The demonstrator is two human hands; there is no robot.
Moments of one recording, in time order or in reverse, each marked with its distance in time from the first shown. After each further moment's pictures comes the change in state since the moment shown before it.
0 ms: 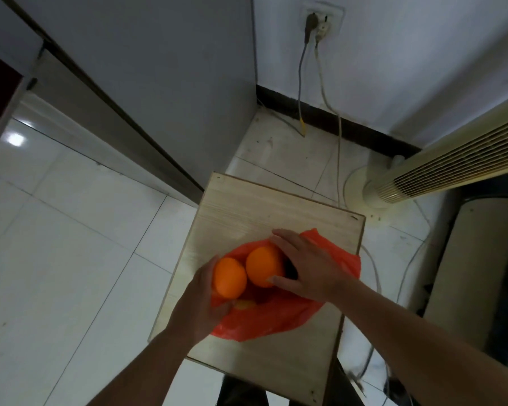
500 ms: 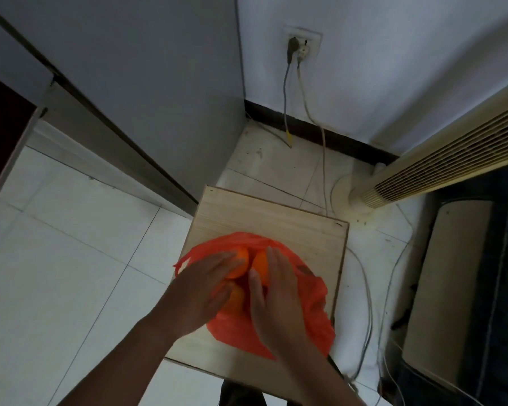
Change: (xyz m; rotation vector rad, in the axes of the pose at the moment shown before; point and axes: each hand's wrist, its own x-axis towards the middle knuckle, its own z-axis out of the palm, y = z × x) left_hand 0.002 0.041 -0.047 0.334 -0.036 0.455; right_hand -0.029 -0.114 0.015 0.479 0.400 0.503
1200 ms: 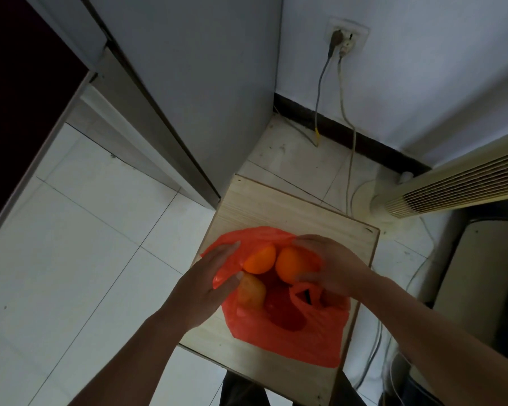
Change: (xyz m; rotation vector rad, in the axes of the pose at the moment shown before) left_hand -0.022 -0.022 0.007 -0.378 0.082 -0.276; right_hand 0.089 0.033 -0.060 -0.498 -0.495 -0.240
